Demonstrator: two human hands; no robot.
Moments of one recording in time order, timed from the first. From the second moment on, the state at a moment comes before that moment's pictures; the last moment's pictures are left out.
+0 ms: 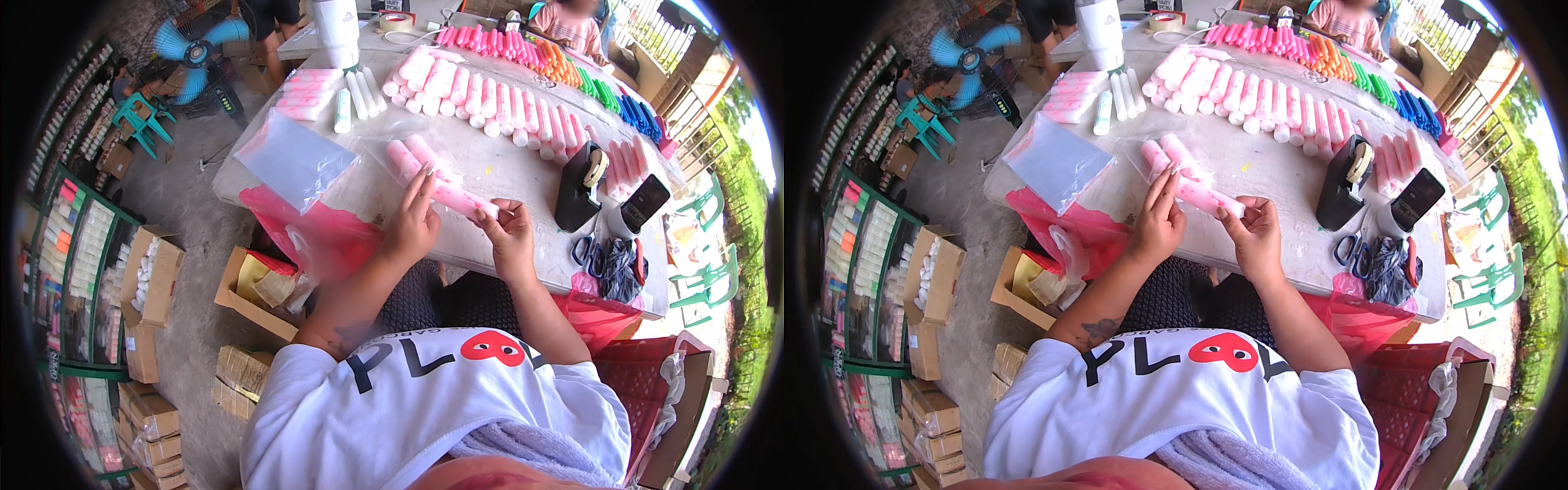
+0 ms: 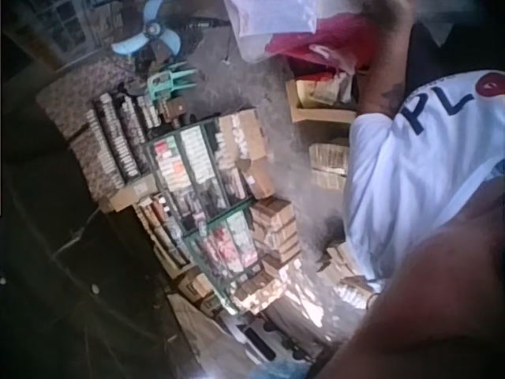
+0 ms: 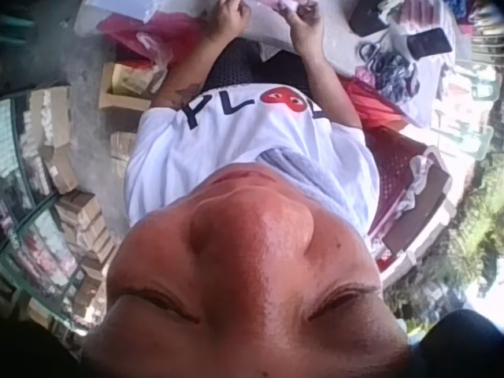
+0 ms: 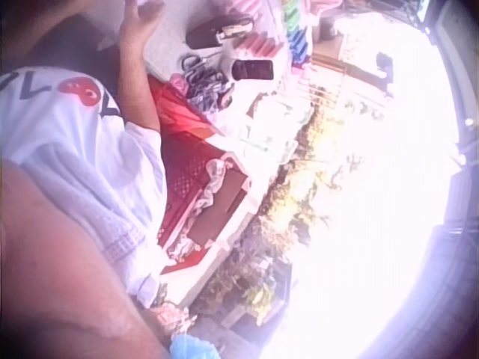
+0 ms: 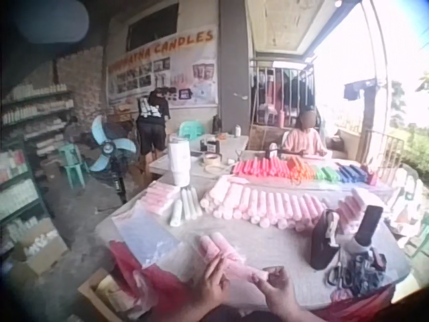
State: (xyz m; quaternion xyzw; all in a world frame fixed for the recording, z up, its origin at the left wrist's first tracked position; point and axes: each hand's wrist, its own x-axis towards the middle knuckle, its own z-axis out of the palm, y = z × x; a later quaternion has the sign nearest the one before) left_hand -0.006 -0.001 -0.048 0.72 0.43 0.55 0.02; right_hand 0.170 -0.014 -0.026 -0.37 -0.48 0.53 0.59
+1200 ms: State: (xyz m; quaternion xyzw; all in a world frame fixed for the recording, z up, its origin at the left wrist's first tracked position) left_hand -0.003 0.003 -0.049 0.81 0.45 0.34 -0.12; right_hand 0.211 0.037 -0.037 -0.41 -0.74 0.42 0.33
